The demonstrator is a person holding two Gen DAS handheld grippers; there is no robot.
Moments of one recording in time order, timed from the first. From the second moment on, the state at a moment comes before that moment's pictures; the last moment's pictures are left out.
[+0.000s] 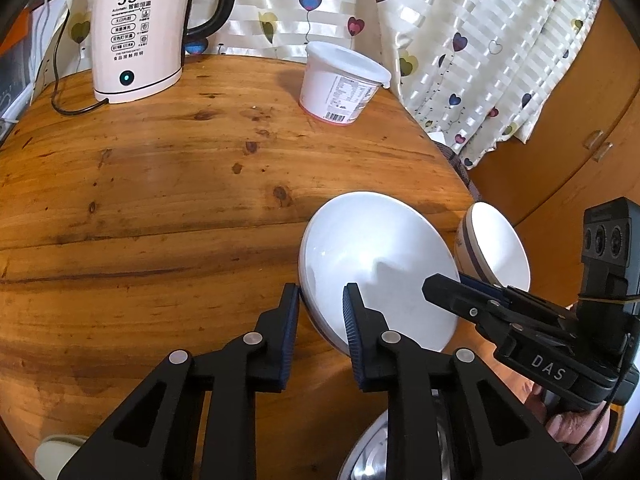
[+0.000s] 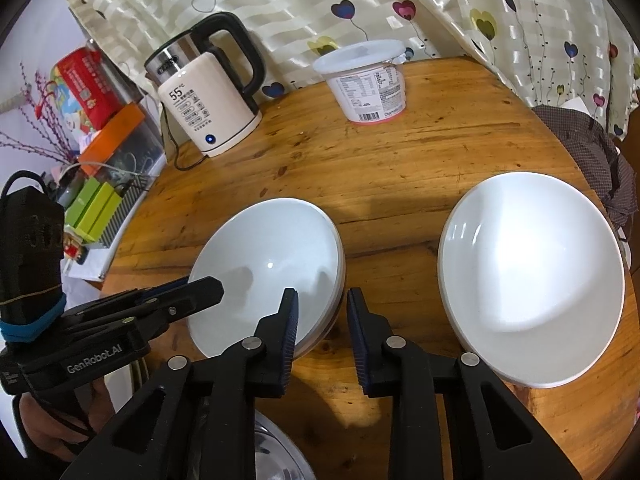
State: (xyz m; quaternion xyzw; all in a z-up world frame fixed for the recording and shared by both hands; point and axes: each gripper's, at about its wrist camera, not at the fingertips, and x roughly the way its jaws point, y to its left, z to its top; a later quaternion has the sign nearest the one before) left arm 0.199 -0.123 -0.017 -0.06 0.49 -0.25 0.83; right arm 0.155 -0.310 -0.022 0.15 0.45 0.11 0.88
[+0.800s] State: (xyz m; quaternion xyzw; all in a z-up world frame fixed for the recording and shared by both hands) left arm 0.199 -0.124 -0.017 -0.05 0.49 -0.25 0.84; right arm 0.156 -0.310 -0.022 0.15 0.45 0.10 0.88
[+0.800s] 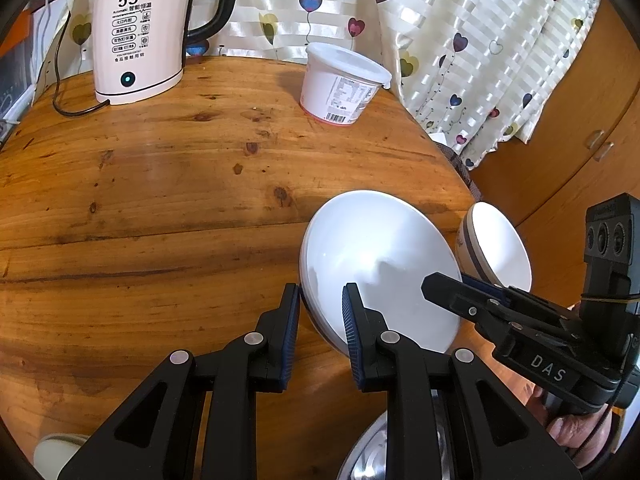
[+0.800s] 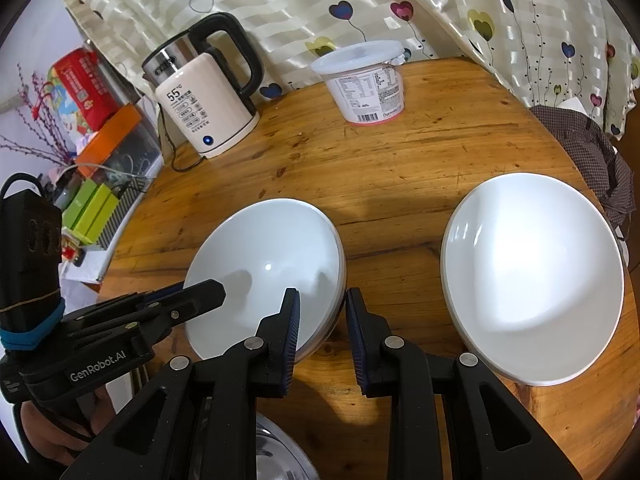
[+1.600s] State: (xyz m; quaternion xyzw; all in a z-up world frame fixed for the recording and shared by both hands) left arm 0.164 -0.109 0.019 -0.06 0.45 -0.25 0.85; right arm 0.124 -0.297 0.019 0.14 0.42 0.11 0.89
